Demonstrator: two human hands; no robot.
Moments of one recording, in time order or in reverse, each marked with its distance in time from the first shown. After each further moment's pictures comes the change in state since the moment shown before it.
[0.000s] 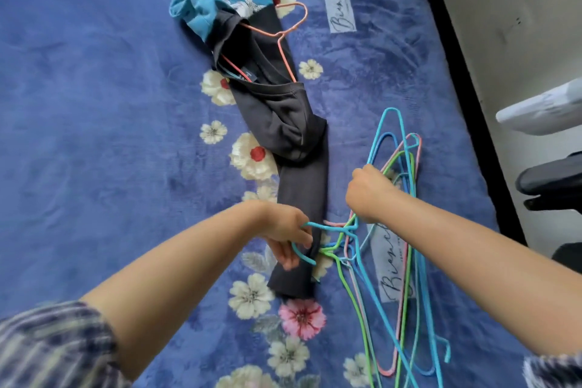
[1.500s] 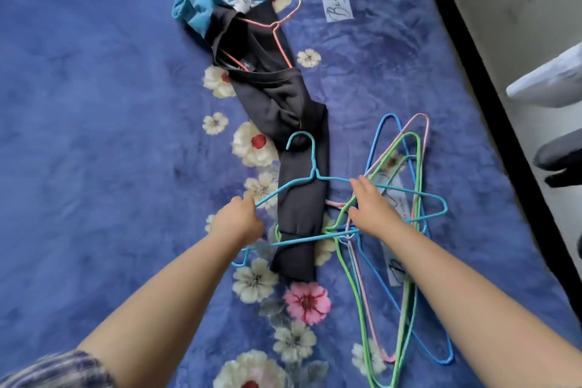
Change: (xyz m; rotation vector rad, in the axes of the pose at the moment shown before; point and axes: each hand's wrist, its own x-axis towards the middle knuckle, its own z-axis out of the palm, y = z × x) left_hand 0.014 -0.068 0.031 0.398 0.830 -0.323; right_hand 0.007 -0.064 0.083 1.247 0.163 0.485
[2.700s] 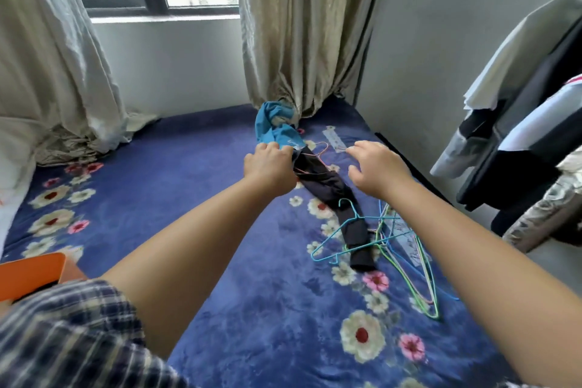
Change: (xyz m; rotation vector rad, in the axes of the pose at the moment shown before) left_hand -0.362 -0.218 -0.219 0.078 0.709 0.410; right_hand -0.388 -0.344 -0.091 -0.302 0.822 -0.170
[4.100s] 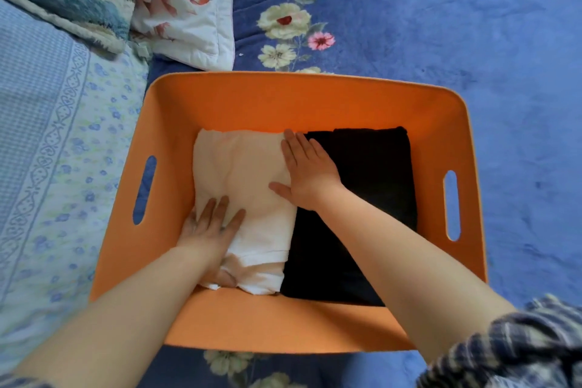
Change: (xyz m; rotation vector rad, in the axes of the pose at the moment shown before) left_hand -0.310 -0.704 0.292 0.162 -1.001 -0.277; right_hand 0.005 -0.713 0.441 -0.122 -0.637 -0.612
